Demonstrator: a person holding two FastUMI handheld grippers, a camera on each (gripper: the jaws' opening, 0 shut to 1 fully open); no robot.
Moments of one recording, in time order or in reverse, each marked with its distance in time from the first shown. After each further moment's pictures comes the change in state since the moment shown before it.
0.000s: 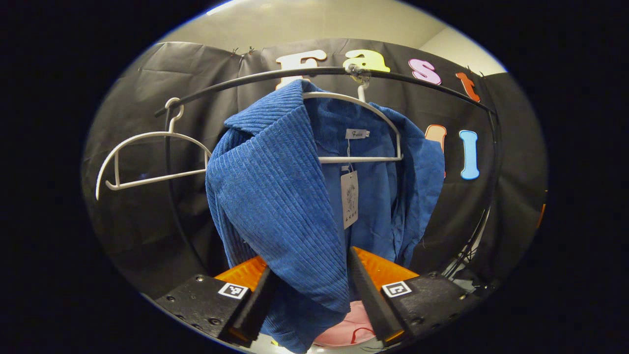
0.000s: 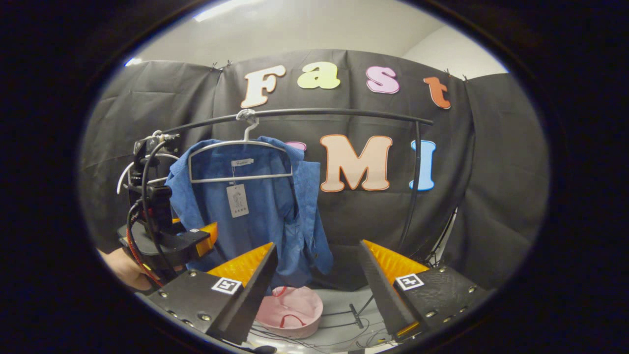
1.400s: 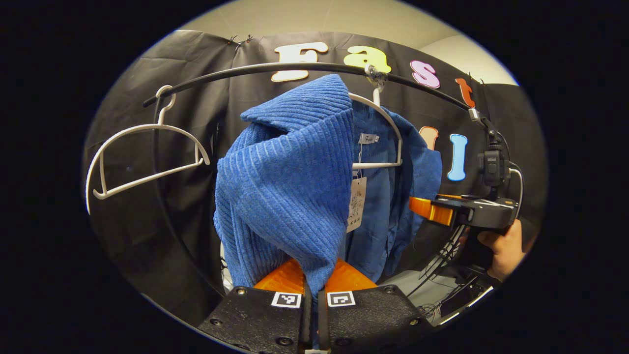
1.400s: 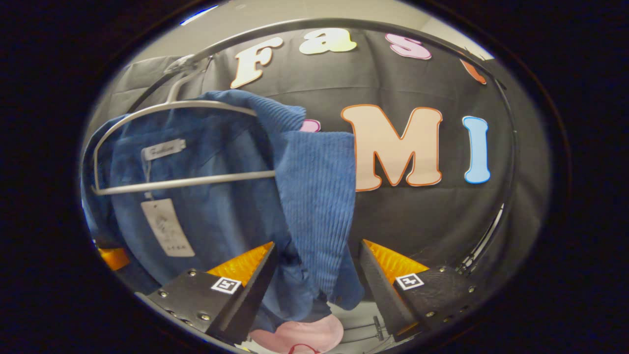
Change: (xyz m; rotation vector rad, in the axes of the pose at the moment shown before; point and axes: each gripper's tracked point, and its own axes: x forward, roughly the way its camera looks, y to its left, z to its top) left arm -0.007 0.017 0.014 -0.053 0.083 -0.098; right arm 0.274 0.037 -0.010 0.060 0.032 0.132
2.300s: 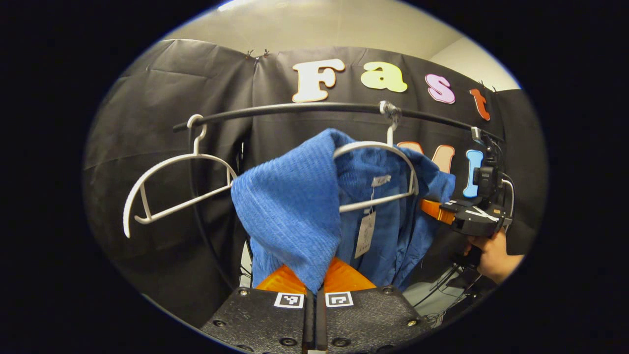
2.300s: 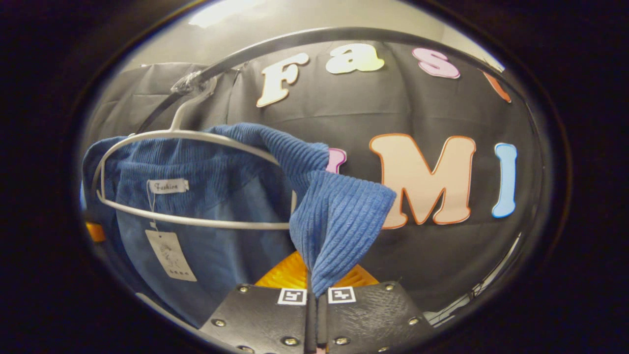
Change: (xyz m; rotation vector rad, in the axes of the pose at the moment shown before) left arm -0.043 0.022 0.063 -0.016 -0.098 0.136; right arm 0.020 0.010 0.064 -0.095 -0.157 0.136
